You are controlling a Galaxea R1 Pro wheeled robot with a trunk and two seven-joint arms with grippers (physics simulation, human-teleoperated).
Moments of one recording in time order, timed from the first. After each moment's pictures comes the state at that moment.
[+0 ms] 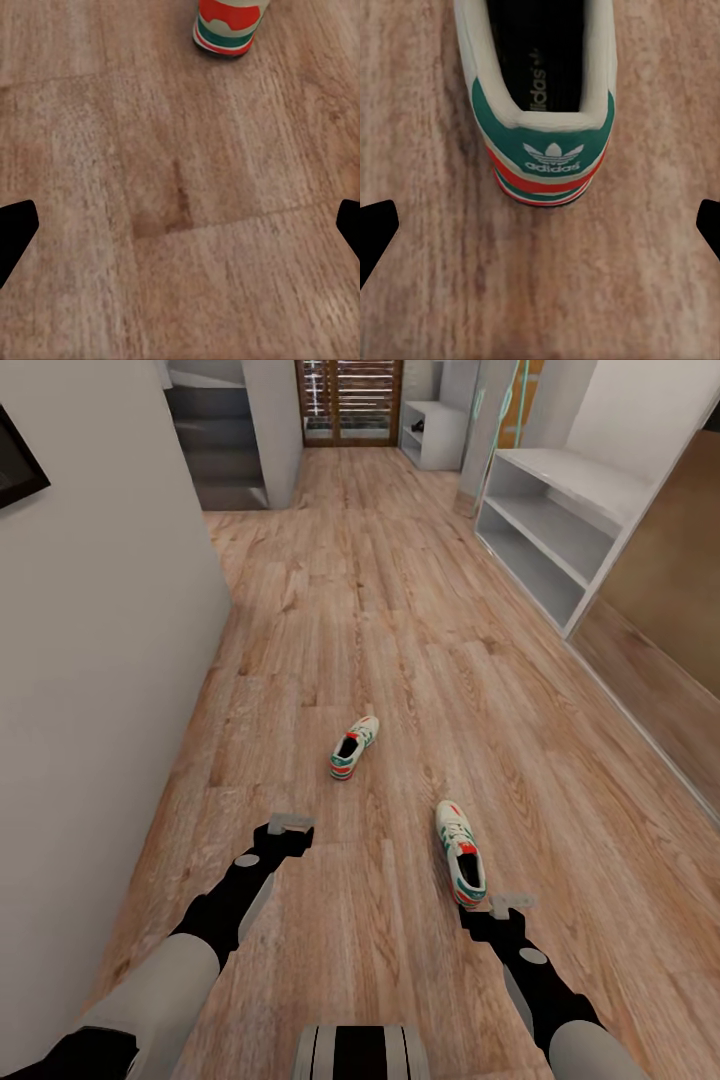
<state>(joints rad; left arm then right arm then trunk) -0.78 -0.08 -0.10 -0.61 -0.02 0.10 0.01 -0.59 0.03 -0.36 -0.46 0.34 -0.11 0.09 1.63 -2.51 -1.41</state>
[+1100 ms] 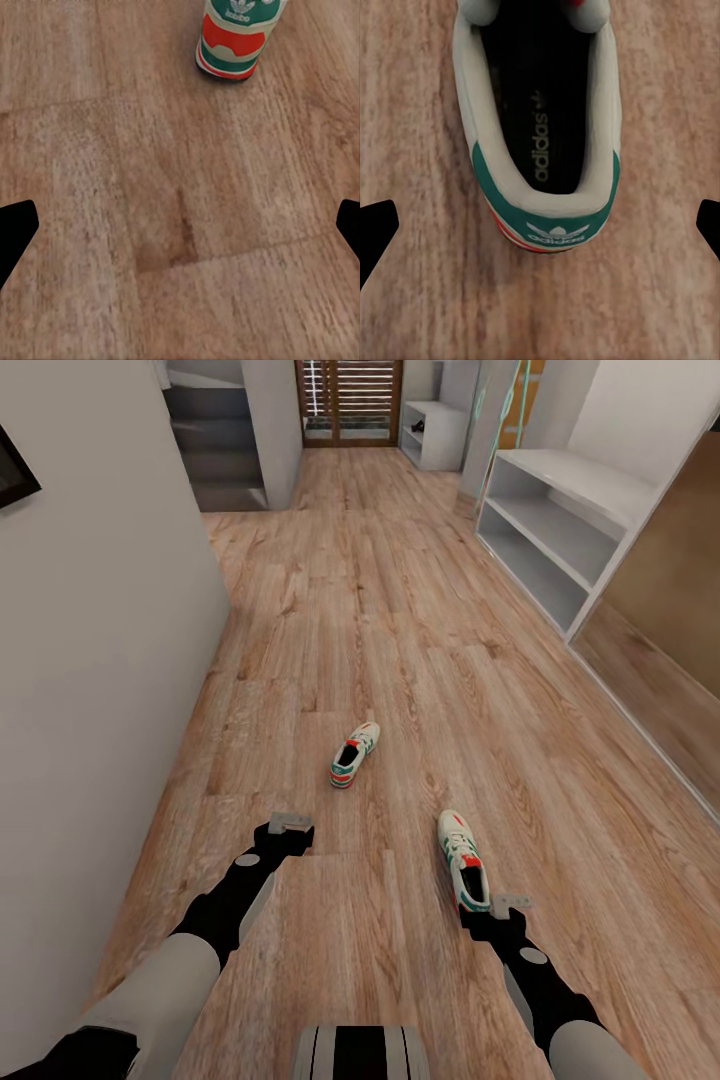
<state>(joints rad) -0.78 -0.09 -0.10 -0.61 -0.02 0.10 0.01 -0.59 0.03 -0.37 -0.46 0.34 -0.11 0.09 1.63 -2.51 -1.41</state>
